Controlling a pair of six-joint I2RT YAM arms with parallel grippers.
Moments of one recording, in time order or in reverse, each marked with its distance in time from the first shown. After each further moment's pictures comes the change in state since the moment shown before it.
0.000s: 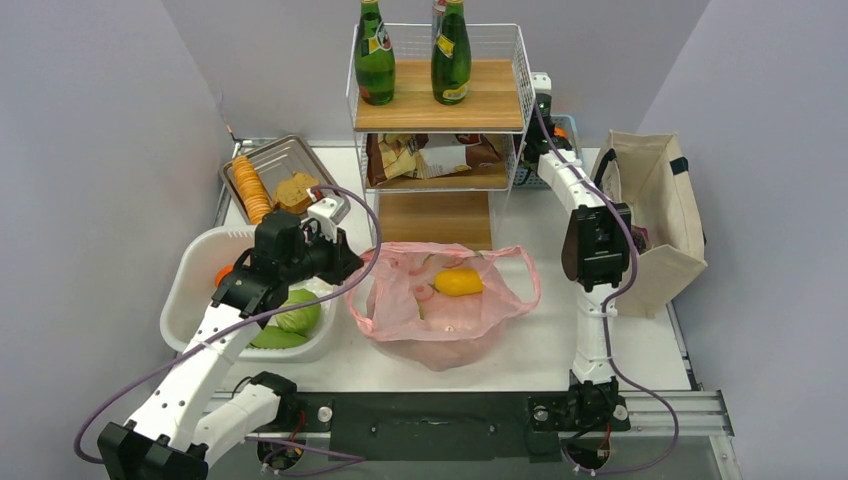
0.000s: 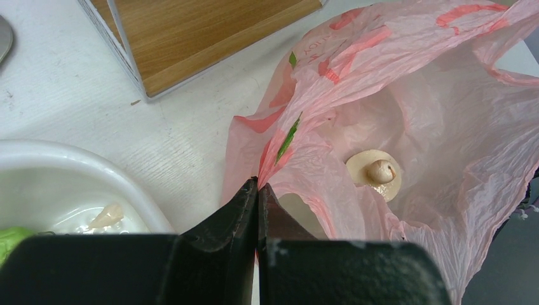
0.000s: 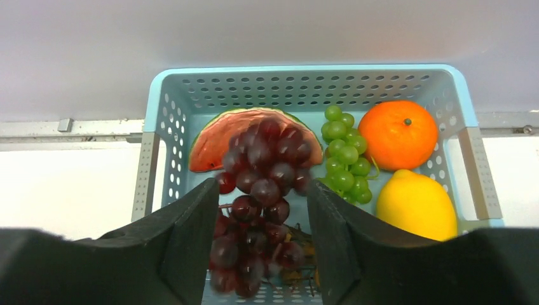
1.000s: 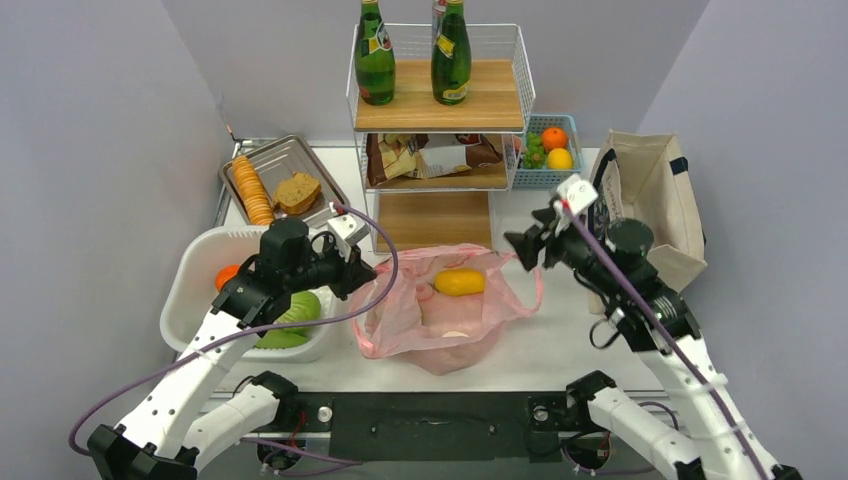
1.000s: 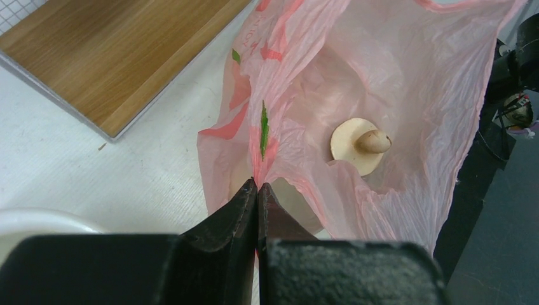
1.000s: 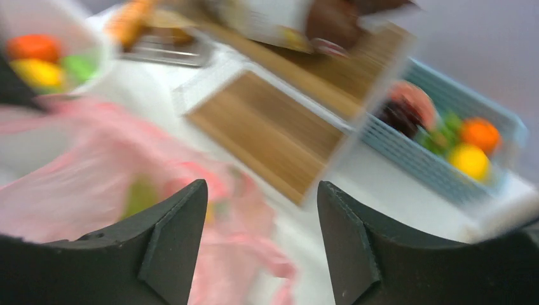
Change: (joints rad) left arm -0.095 -0.034 0.006 -0.013 0.105 0.186; right arm 0.162 -1.433 -0.984 -0.296 -0.375 -0.175
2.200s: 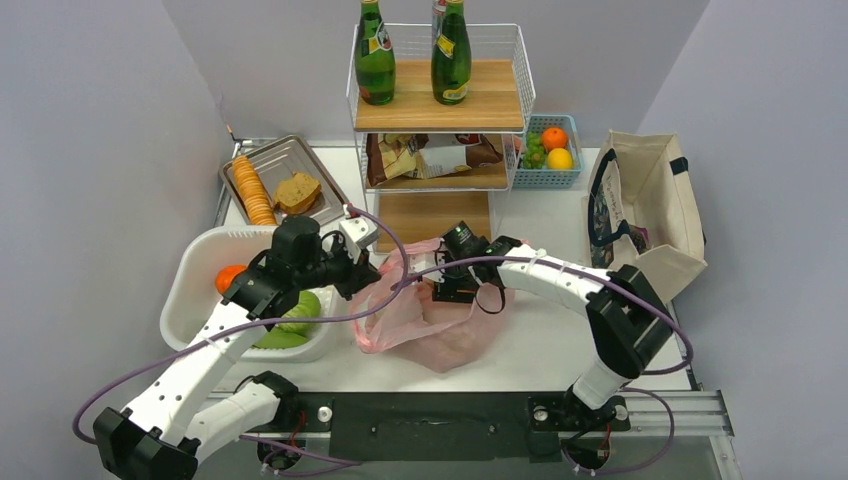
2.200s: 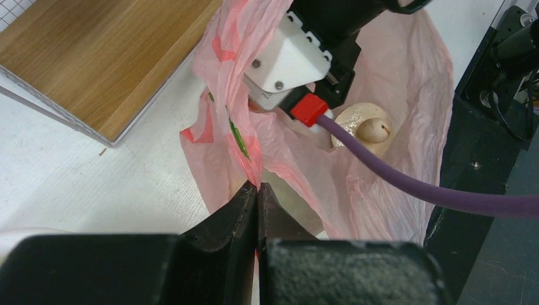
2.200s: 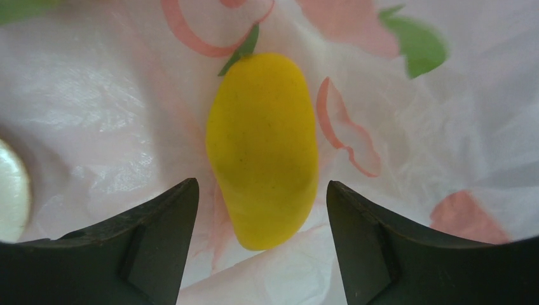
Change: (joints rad) left arm -0.037 0.053 -0.001 0.007 -0.008 0.076; right arm 0.444 0.762 0.014 -0.095 0.175 -0.753
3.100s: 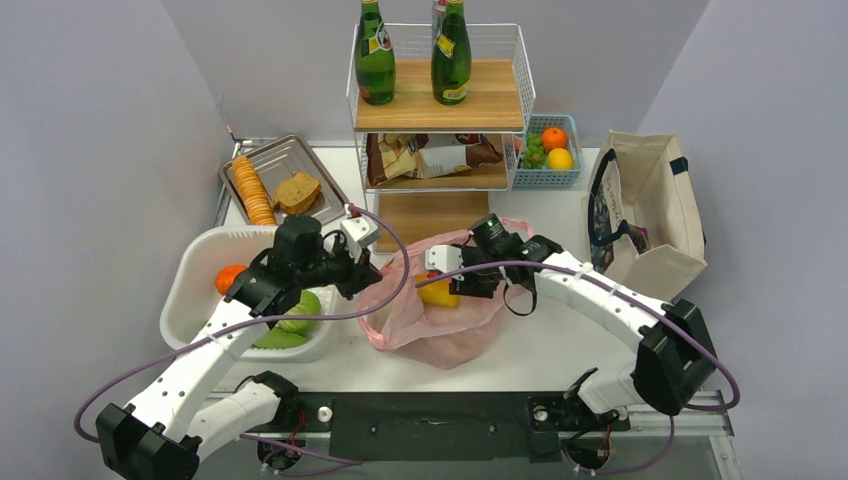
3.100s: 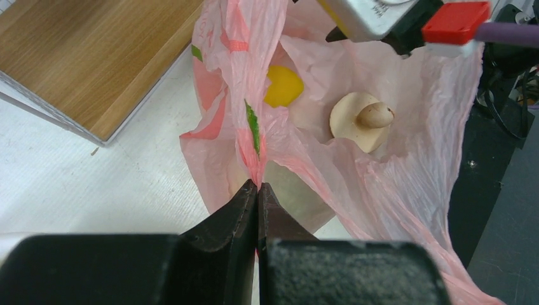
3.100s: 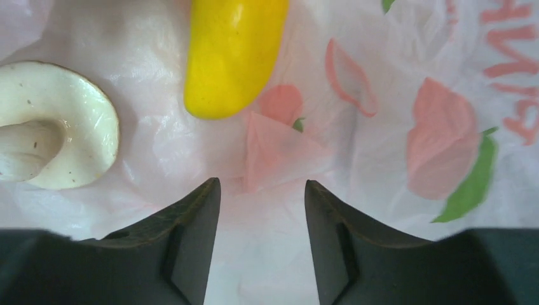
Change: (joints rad) left arm 0.007 0.028 -0.001 0.008 0.014 -0.011; right arm -0.079 -0.176 -0.025 -0.122 -0.152 -0.045
